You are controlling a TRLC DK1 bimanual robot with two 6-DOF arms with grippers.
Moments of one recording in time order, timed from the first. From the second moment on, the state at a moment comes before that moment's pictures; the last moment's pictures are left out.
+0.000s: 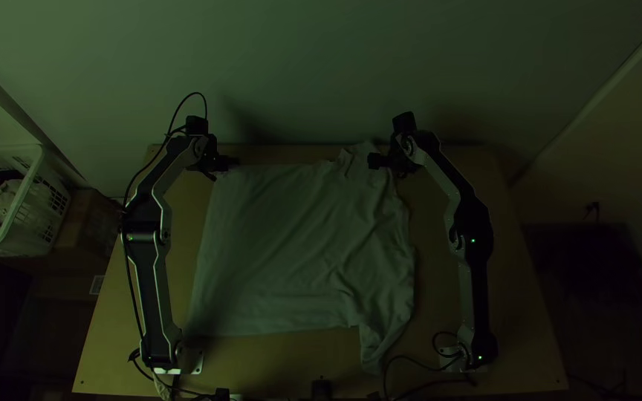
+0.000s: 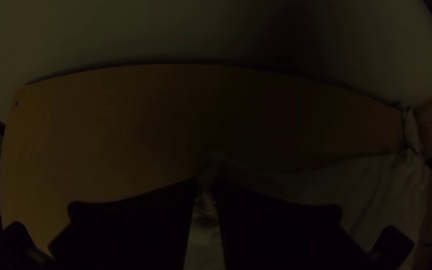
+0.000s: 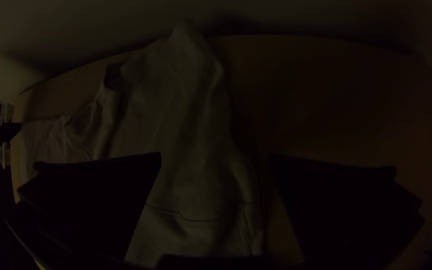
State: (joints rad) left arm 0.00 2.32 2.08 -0.70 0.02 -0.04; right arm 0.27 2.40 2.19 -0.83 -0.08 0.28
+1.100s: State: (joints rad) left arm 0.05 2.14 1.96 -0.64 0.08 -0.05; right arm 0.21 2.41 2.18 -0.83 -0.03 0.30
